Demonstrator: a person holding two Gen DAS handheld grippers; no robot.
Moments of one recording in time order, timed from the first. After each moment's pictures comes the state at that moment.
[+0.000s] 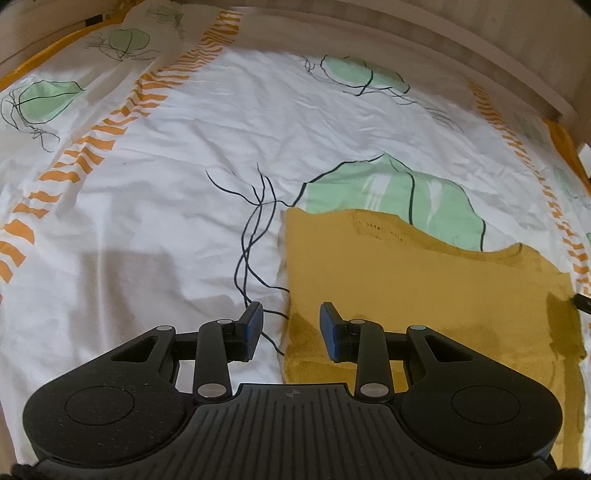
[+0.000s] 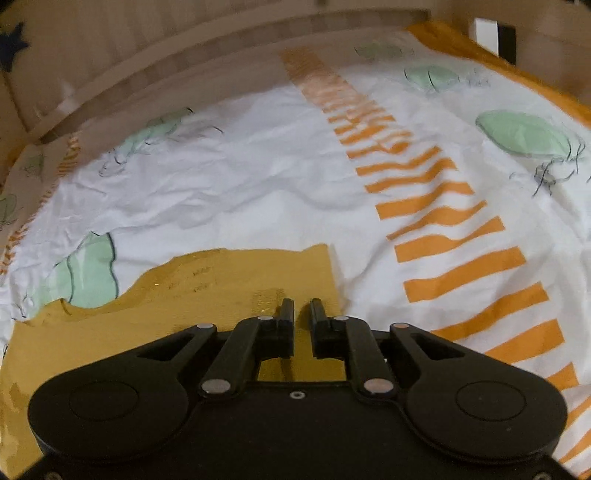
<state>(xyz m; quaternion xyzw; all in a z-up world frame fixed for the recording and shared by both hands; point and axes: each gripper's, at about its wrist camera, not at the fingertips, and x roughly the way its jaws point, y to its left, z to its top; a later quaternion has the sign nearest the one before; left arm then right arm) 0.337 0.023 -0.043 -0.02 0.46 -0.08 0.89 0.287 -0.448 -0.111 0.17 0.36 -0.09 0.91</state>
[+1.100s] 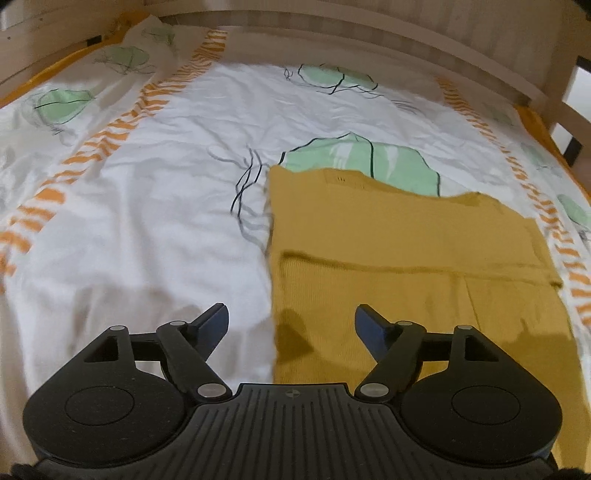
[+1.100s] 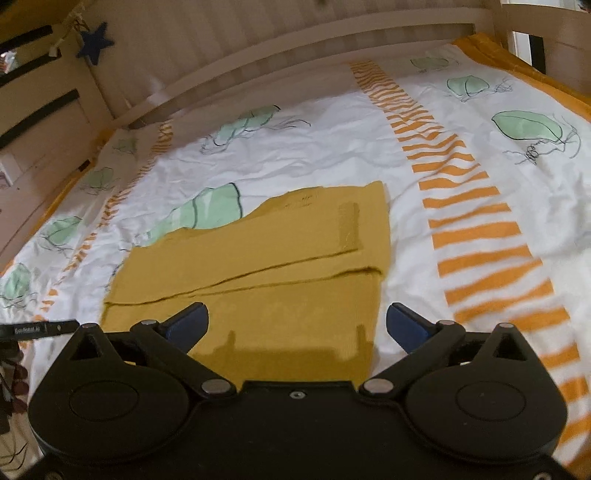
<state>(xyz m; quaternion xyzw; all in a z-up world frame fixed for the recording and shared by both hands) 0.221 0.028 -0.038 0.00 0.42 -0.10 0.90 0.138 -0.406 -0.067 0.19 0.34 0.02 0.92</state>
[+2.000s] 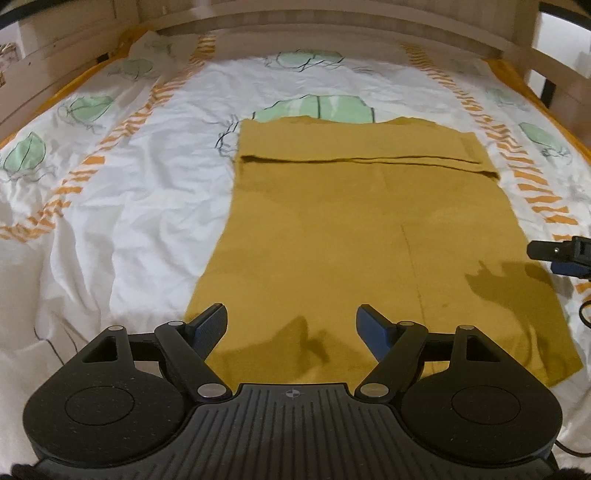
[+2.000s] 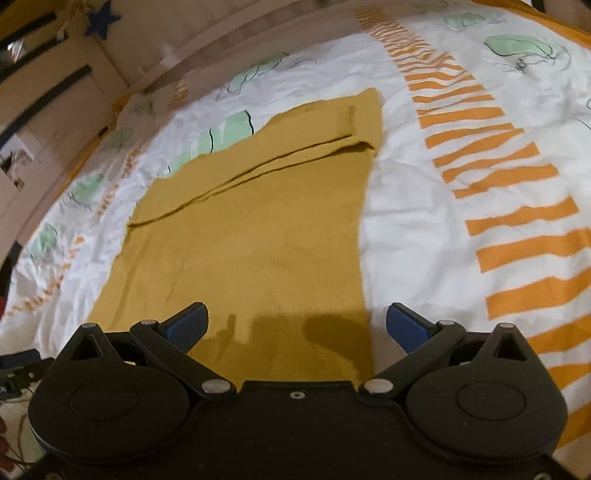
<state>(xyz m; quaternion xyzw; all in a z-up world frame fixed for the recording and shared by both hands) 0.055 -0.026 -0.020 0.07 0.43 -0.09 0.90 0.068 -0.409 -0.114 0.23 0.39 0.07 0.89</state>
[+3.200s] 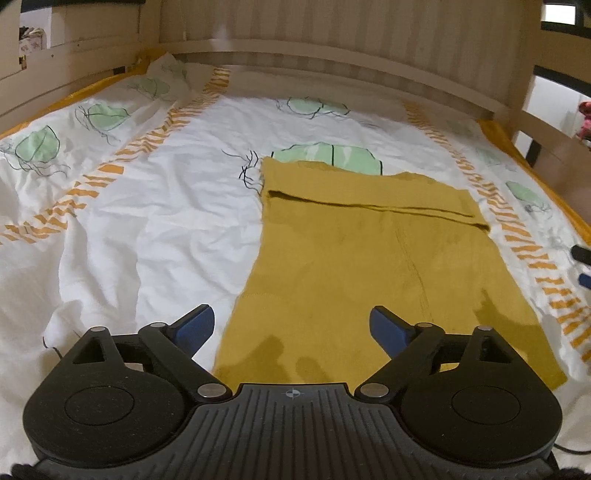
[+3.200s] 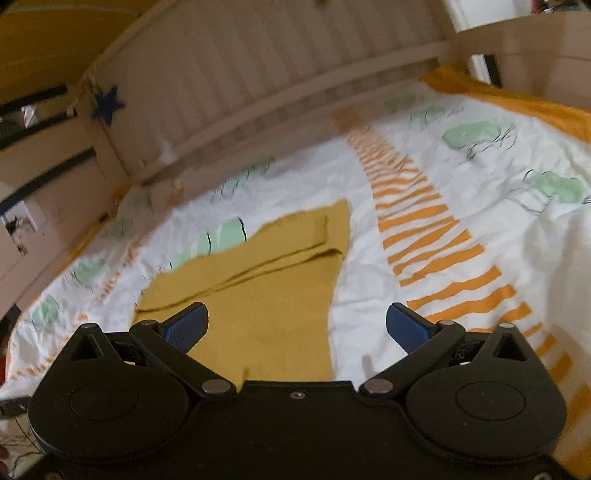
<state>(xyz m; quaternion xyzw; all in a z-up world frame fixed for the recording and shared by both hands) 0.037 0.043 -0.017 0.00 0.36 -0.12 0.92 0.004 -0.428 -0.068 0.24 0.24 0.00 0.94</state>
